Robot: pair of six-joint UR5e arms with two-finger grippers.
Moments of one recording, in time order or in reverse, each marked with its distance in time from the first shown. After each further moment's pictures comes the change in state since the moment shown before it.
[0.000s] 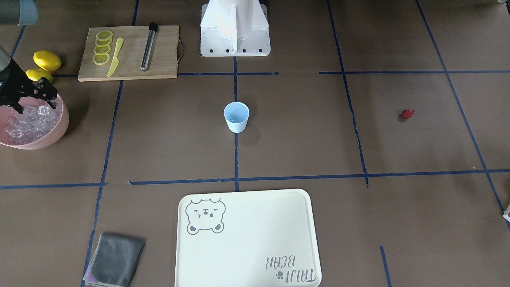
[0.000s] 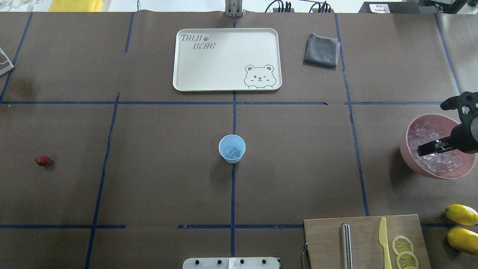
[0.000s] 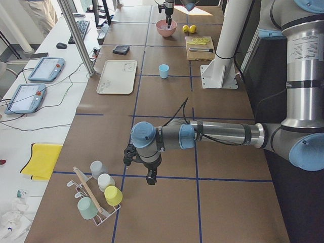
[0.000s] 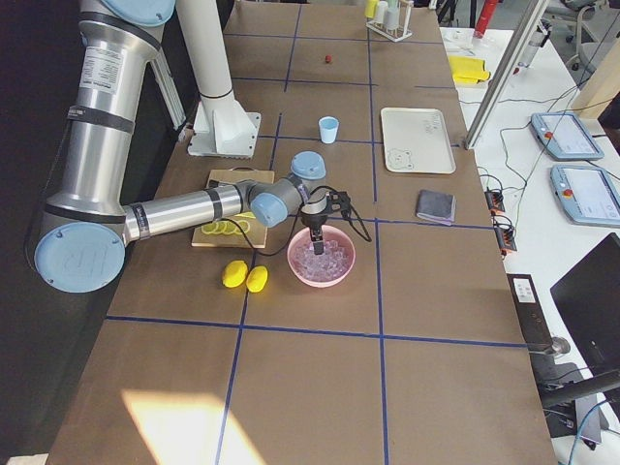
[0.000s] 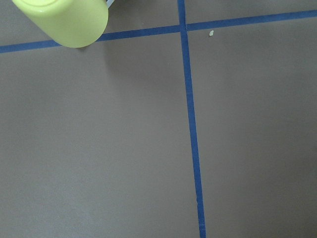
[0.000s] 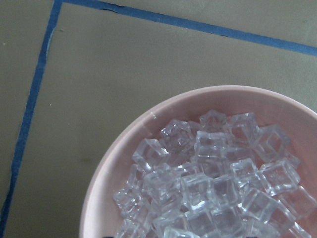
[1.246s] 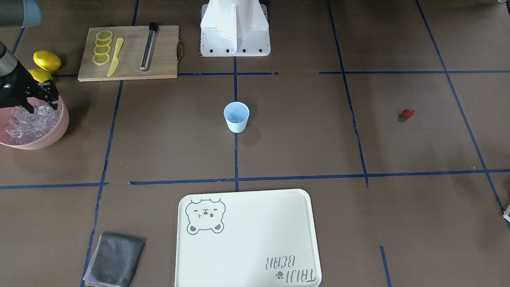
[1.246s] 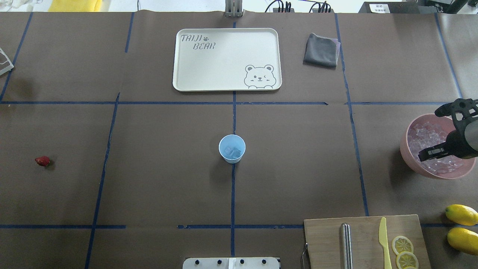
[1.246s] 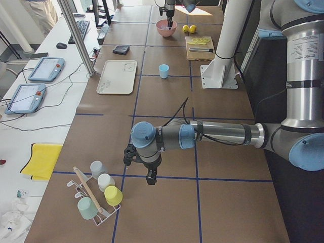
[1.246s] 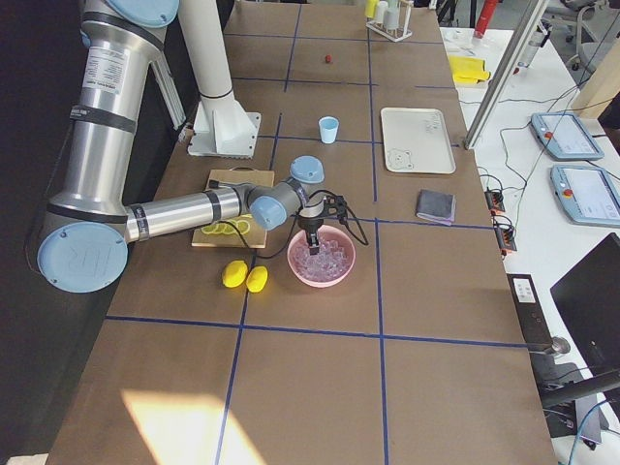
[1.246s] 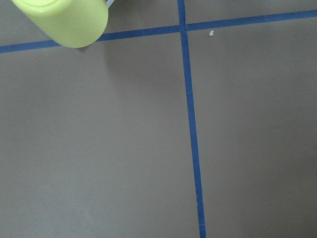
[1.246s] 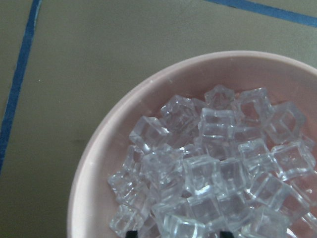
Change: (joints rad) left arm 0.000 0.000 0.000 0.000 0.000 0.001; right arm -0.033 -0.002 -0.012 0.002 0.001 0.001
